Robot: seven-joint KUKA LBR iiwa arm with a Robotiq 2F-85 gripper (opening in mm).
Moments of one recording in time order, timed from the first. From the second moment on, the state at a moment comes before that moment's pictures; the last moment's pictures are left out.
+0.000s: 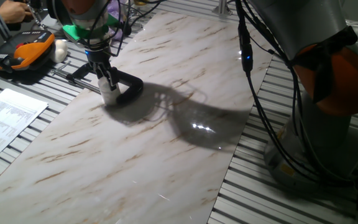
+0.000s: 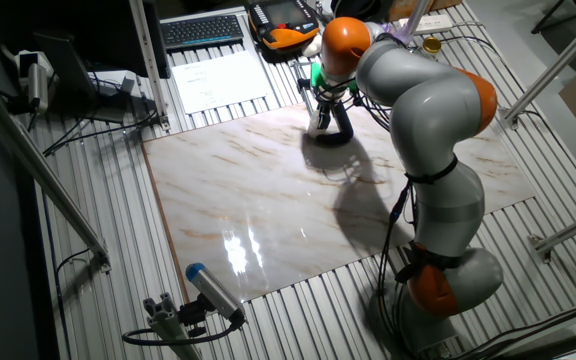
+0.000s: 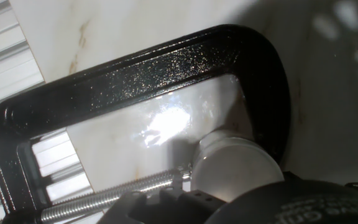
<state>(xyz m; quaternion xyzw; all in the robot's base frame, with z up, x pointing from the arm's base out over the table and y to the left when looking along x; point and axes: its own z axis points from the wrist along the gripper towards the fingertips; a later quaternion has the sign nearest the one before) 0.661 0.031 0.090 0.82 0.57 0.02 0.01</state>
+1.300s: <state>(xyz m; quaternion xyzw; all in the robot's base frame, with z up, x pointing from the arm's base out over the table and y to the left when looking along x) 0.660 0.031 0.091 0.82 0.58 0.03 0.01</state>
